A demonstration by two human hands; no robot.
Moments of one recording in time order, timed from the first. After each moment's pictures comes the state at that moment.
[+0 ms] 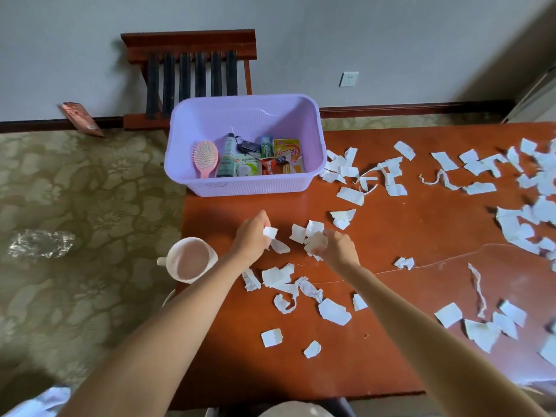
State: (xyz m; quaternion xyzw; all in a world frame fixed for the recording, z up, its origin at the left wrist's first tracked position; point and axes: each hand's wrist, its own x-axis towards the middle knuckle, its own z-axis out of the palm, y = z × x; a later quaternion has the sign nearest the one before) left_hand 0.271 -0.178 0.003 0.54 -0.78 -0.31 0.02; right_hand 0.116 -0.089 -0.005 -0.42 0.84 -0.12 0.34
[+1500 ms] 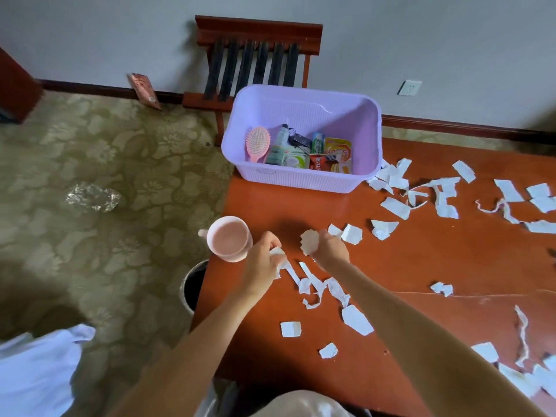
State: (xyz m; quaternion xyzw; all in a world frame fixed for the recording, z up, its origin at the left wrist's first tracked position) left_hand 0.330 -0.118 -0.008 0.60 -0.67 -0.38 0.22; right_hand 0.179 -0.124 -0.021 -0.50 0.80 0.00 0.33
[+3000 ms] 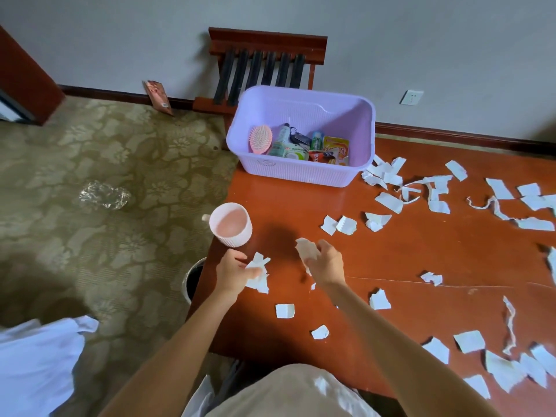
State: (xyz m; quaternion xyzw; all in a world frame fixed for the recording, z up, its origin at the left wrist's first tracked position) left_hand 0.370 -0.079 -0.006 0.75 -0.47 -0.45 0.13; right_hand 0.193 -0.062 -0.004 -0.39 0.79 -0.23 0.41
